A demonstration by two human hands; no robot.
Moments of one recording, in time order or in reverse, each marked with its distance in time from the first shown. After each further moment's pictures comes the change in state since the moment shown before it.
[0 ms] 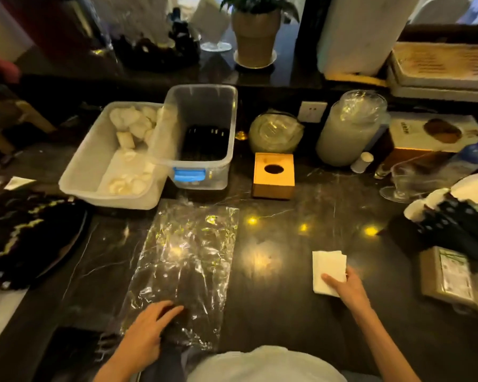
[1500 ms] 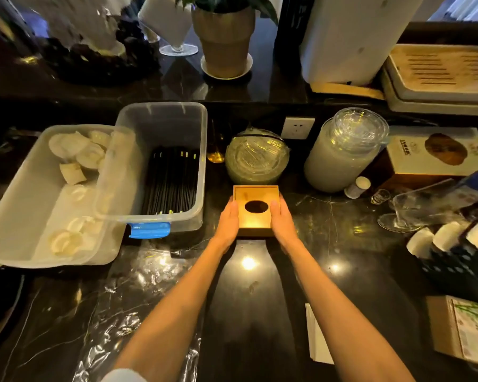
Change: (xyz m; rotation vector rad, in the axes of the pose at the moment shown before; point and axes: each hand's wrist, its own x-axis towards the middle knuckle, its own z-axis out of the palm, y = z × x) left_hand 0.386 0.159 -0.161 -1.274 0.262 -0.052; right_hand 0.147 -0.228 0.100 0.250 -0.113 -0.379
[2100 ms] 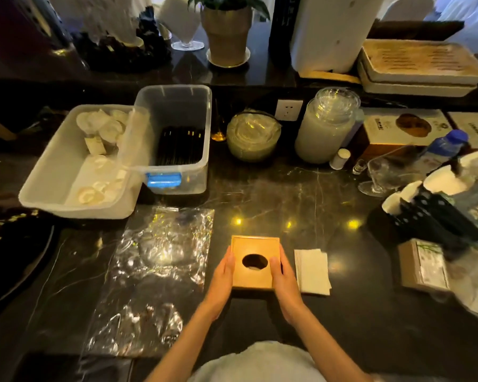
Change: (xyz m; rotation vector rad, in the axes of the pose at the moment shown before) left_hand -0.240 -0.094 0.005 -0.140 -0.049 -0.077; right_hand -0.251 0.085 -0.021 0.106 -0.074 0.121
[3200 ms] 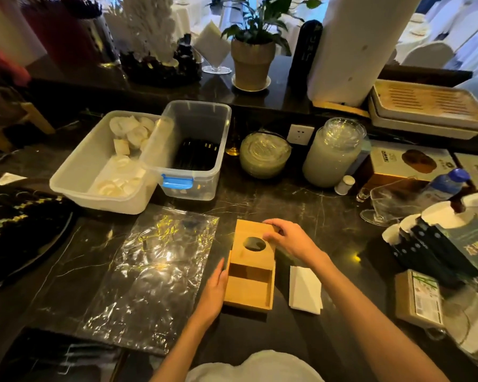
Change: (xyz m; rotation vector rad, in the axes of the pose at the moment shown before) left_hand -0.040 0.000 0.003 0.149 0.157 0.009; right_hand 0.080 -0.106 -0.042 -0.755 -0.328 -0.228
